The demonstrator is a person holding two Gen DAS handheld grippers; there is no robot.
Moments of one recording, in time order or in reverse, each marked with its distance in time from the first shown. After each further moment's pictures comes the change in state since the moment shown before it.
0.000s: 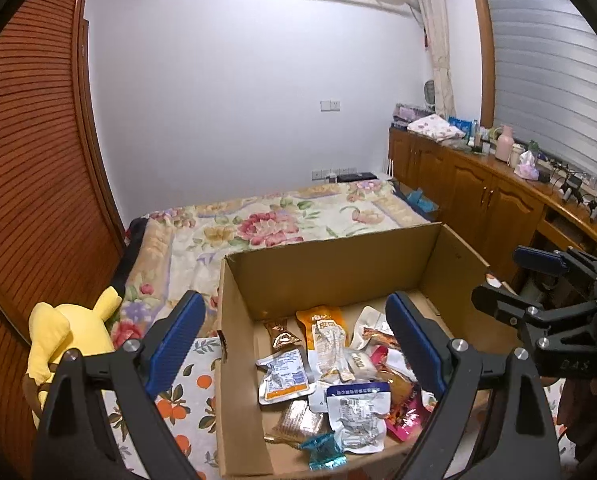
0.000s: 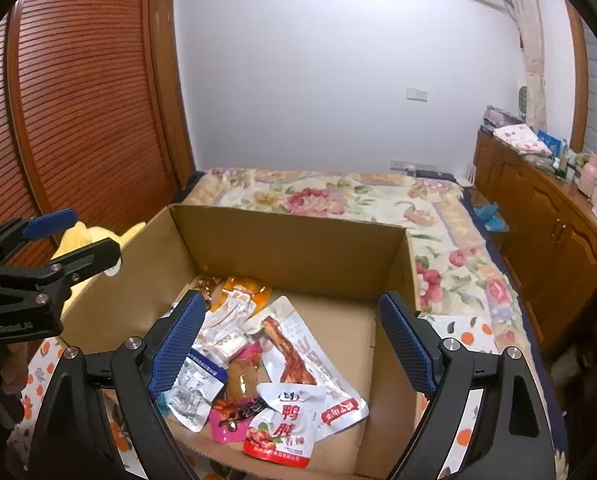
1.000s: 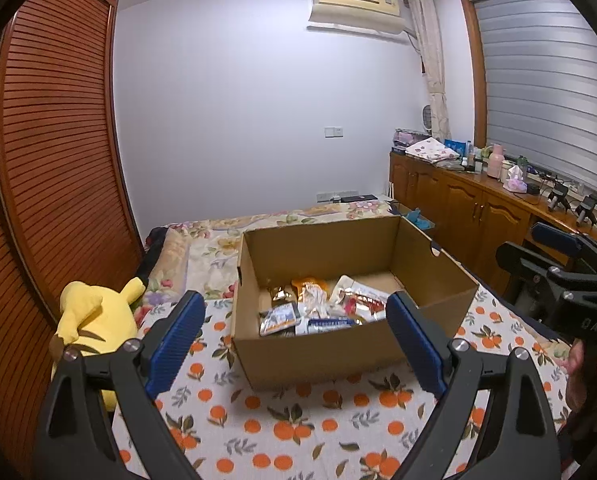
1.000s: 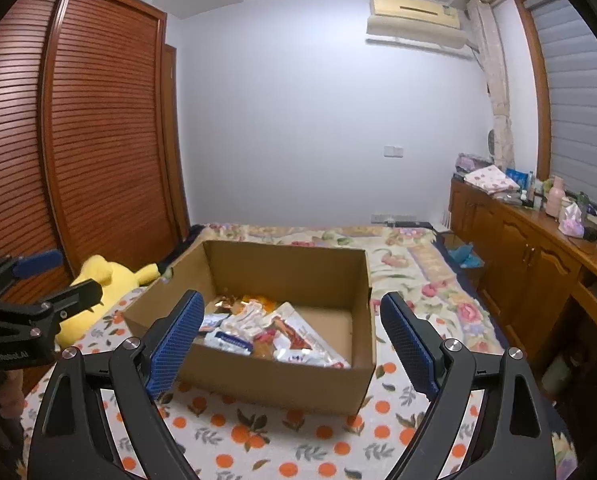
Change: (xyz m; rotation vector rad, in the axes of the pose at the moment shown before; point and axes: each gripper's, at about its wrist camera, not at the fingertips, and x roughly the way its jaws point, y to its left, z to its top) left arm -0.131 -0.025 -0.068 -0.011 -0.100 0.042; right arm -0.144 0.028 -0.056 0.011 -0.235 -0.057
